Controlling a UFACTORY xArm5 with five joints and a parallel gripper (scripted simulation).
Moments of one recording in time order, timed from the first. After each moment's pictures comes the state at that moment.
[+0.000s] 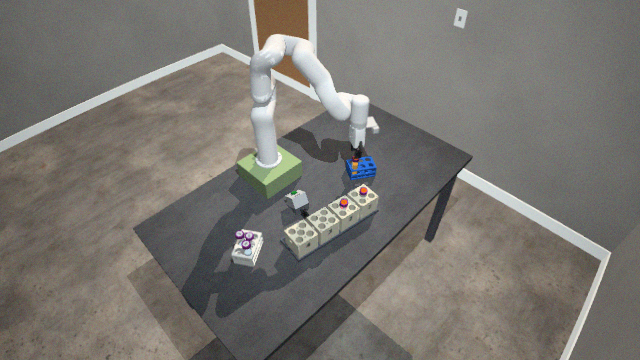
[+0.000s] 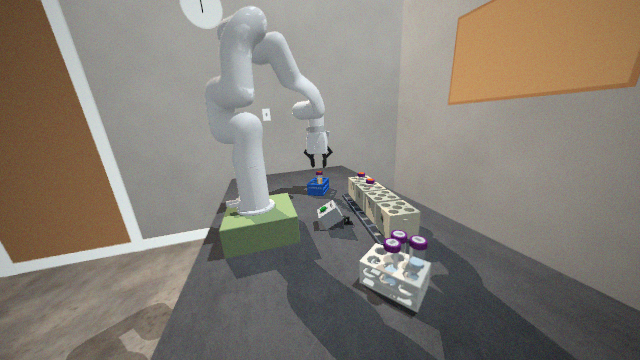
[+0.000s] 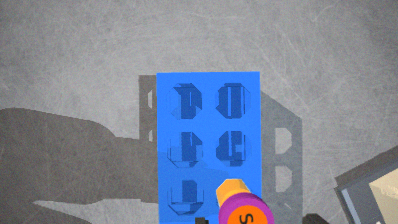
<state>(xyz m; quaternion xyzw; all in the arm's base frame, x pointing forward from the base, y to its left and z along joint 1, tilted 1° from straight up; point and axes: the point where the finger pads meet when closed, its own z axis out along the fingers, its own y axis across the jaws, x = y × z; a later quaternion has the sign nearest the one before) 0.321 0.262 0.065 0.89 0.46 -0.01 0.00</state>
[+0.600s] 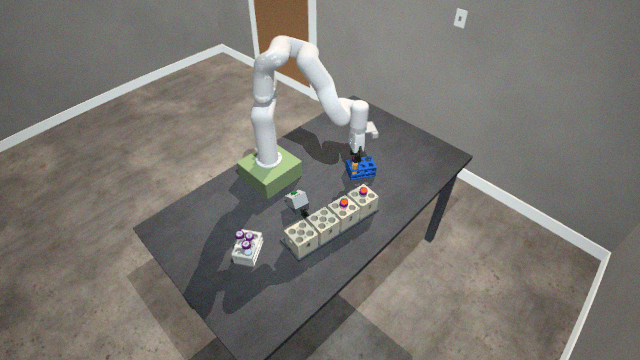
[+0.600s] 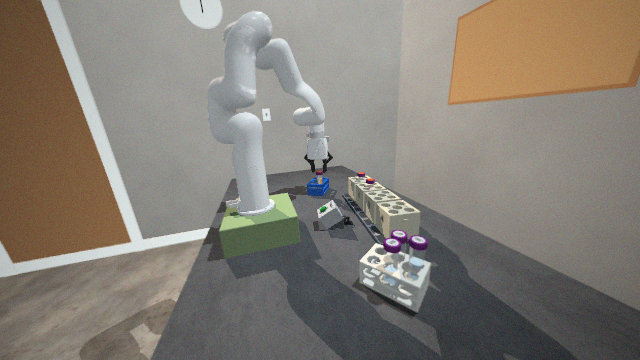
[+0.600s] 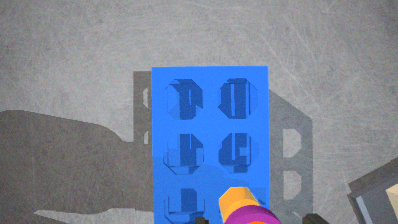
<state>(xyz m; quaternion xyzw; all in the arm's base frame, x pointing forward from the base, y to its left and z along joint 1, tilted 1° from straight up) 0.321 0.262 0.038 0.89 0.46 -0.01 0.00</state>
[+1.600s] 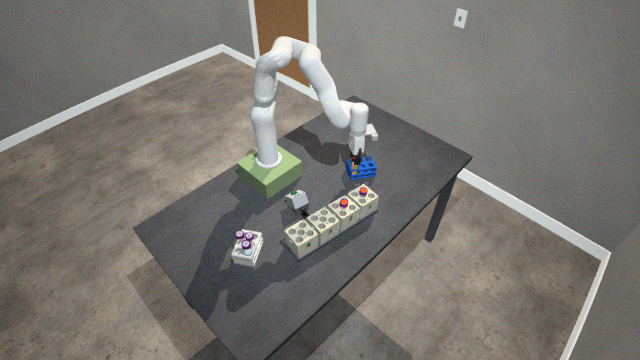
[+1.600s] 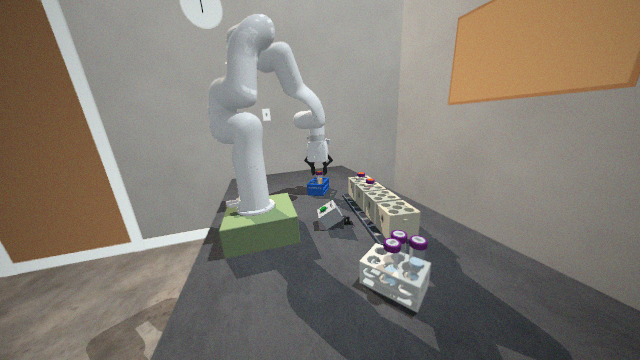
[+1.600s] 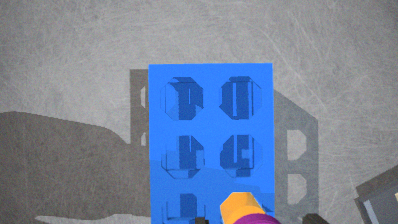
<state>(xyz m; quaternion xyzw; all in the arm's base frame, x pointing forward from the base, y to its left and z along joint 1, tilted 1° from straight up) 0.321 0.262 0.025 0.89 0.46 -0.01 0.00</state>
